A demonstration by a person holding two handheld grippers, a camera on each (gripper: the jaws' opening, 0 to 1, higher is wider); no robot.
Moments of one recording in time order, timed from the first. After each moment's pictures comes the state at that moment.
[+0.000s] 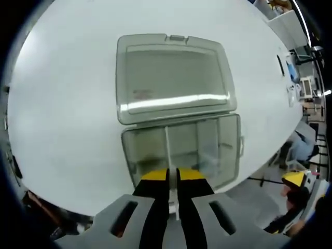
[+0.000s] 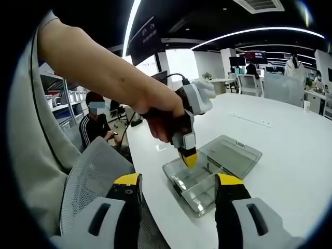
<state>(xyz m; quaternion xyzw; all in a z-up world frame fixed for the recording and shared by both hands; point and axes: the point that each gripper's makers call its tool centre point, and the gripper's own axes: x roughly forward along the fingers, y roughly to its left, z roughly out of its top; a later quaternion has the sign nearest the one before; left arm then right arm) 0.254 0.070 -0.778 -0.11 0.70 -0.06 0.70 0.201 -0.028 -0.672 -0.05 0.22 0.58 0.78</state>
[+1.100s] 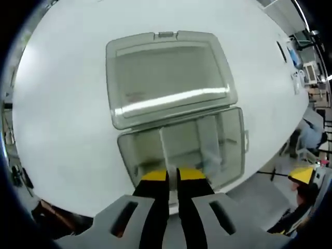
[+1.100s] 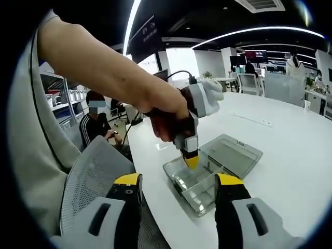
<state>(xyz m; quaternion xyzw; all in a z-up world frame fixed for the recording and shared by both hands) 0.255 0.065 -0.780 -0.04 0.71 -0.07 0.70 0.200 -0.026 -0.673 -0.06 0.23 0.59 0.78</state>
